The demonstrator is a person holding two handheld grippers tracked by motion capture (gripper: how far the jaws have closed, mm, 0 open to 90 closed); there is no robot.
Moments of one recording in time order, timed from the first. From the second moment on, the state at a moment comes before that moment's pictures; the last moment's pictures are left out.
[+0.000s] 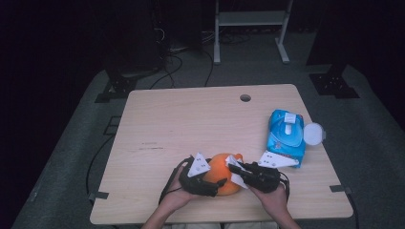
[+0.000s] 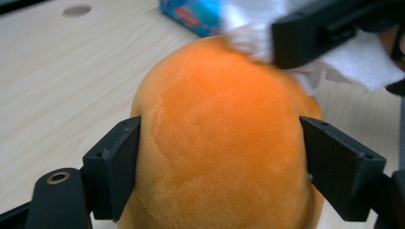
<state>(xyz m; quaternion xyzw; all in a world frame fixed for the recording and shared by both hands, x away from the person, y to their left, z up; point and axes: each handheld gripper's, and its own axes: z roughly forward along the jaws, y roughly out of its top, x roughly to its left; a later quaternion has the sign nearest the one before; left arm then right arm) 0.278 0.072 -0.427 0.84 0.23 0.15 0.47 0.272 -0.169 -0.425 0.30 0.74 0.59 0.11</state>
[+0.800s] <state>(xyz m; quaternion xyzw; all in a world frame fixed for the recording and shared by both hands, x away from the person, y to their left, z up) 0.283 0.079 -0.420 0.82 0.25 0.11 0.50 0.269 -0.178 -0.422 0.30 0.75 0.57 0.13</state>
